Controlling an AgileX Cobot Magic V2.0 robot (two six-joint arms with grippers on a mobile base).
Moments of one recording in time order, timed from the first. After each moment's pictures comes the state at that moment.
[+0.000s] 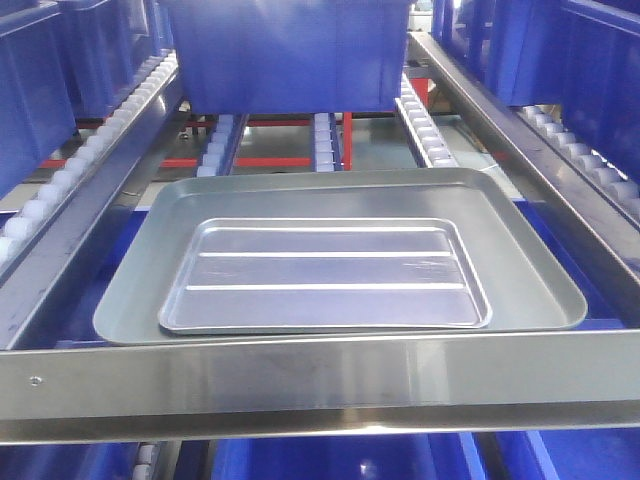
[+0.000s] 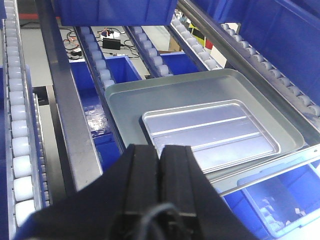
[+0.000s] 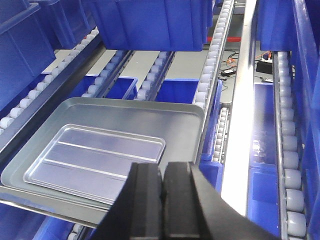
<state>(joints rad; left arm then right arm) -0.67 0.27 -0.40 0.35 0.43 -0.44 0.40 0.22 -0.44 -0.19 0.48 0.32</state>
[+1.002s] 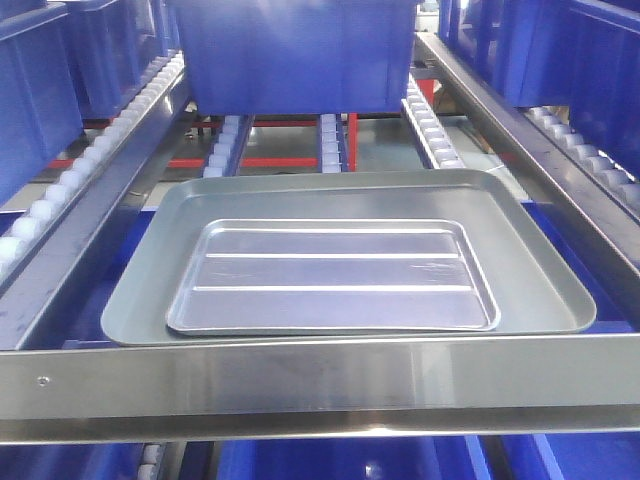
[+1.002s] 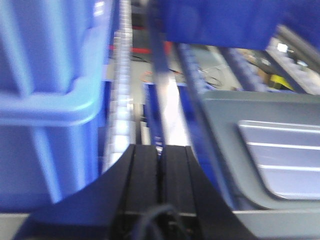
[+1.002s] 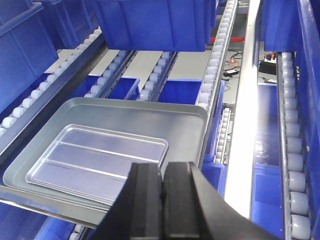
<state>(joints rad) -0.15 -0.01 -0.03 -0.01 0.19 -0.08 0.40 0.22 -0.44 -0.19 0.48 0.32</state>
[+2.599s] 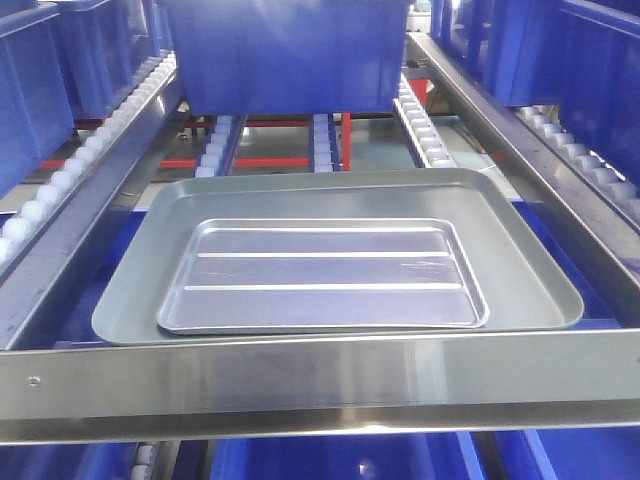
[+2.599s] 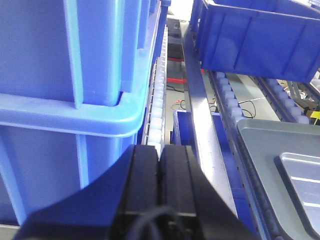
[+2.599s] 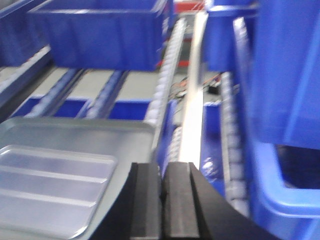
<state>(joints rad) -0.04 -0.01 0.03 -0.01 0.05 -0.07 0.11 0.16 -0.31 -0.02 0.30 0.07</state>
